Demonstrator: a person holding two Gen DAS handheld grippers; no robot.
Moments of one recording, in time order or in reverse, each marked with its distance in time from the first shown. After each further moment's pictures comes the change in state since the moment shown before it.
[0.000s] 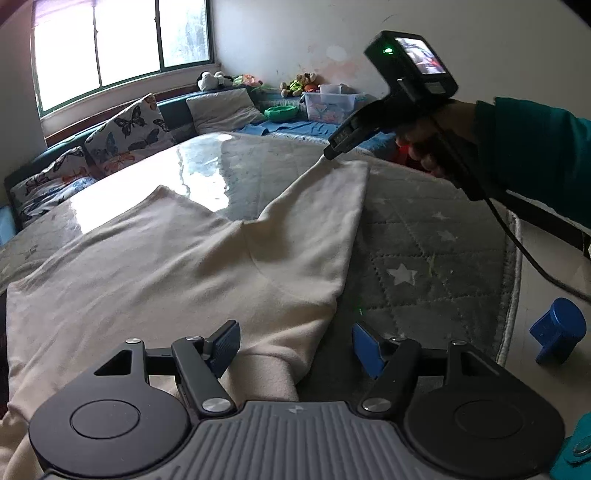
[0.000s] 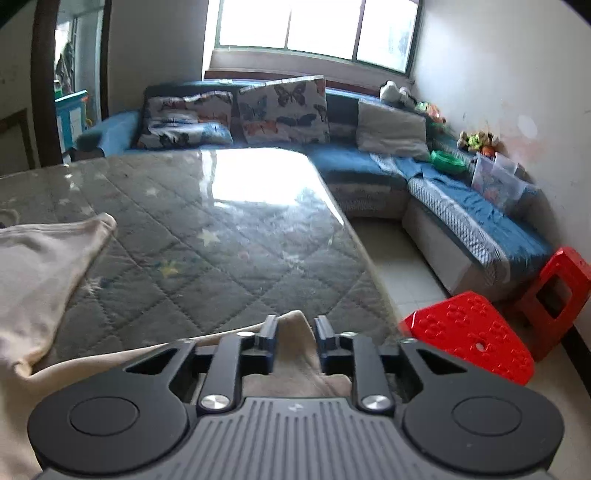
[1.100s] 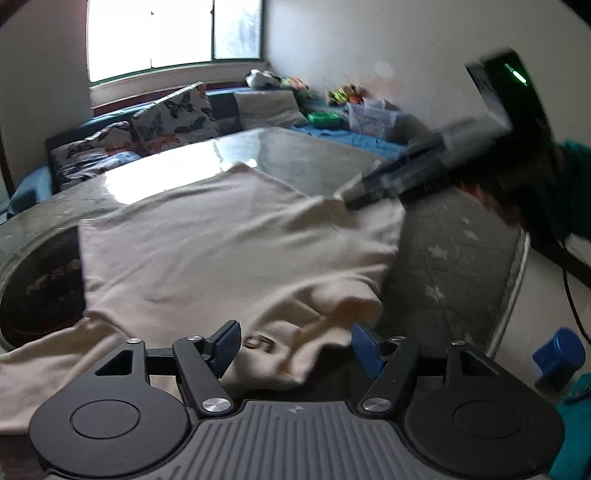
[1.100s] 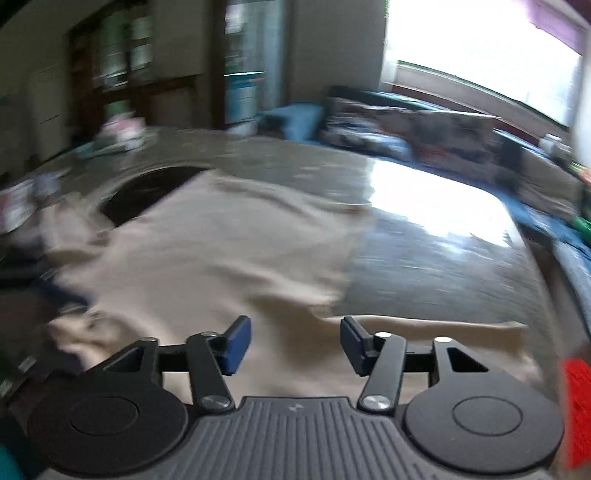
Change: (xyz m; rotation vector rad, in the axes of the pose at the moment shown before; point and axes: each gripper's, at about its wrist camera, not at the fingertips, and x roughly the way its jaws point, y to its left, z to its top) left arm -0.071 0.056 -0.048 -0.169 -0.020 0.067; right arm -0.094 0.130 -0.028 -0.341 -0.016 0.484
